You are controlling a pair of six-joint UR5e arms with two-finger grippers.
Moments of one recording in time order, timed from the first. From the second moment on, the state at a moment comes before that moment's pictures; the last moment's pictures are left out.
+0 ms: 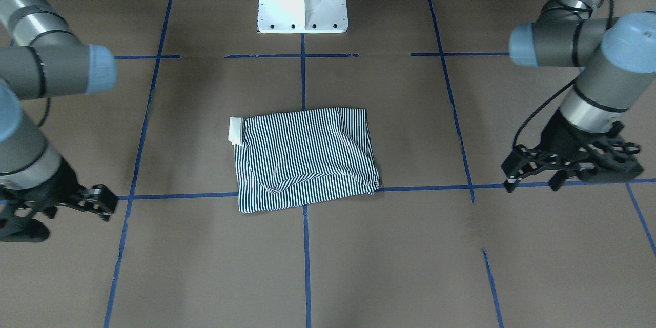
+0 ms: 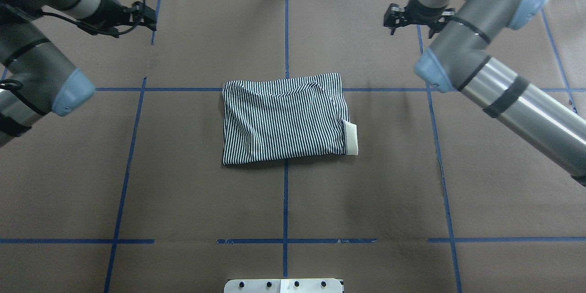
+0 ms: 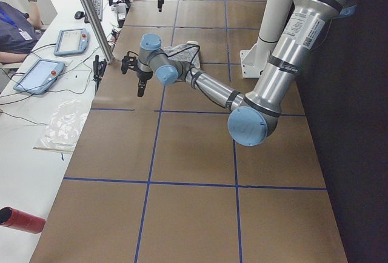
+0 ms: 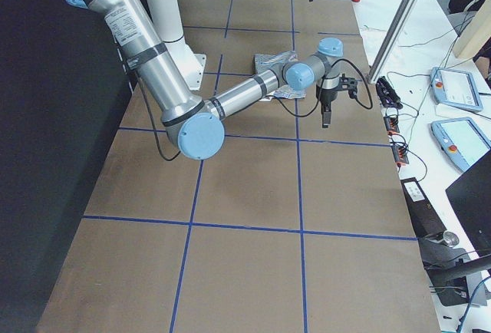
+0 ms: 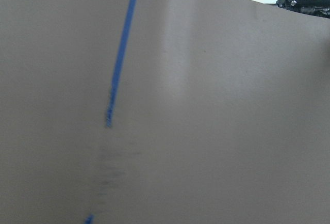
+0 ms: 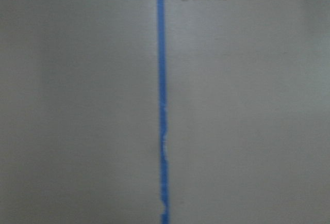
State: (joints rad) left arm -1.13 -1.95 -1.60 -1.94 -2.06 -0.76; right arm 1.11 -1.09 1.52 -1.53 2.07 0.64
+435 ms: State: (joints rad) left arm -1.38 -1.83 -1.63 -1.78 -2.12 -0.12; right arm 1.39 -1.36 1.54 -1.54 2.23 0.11
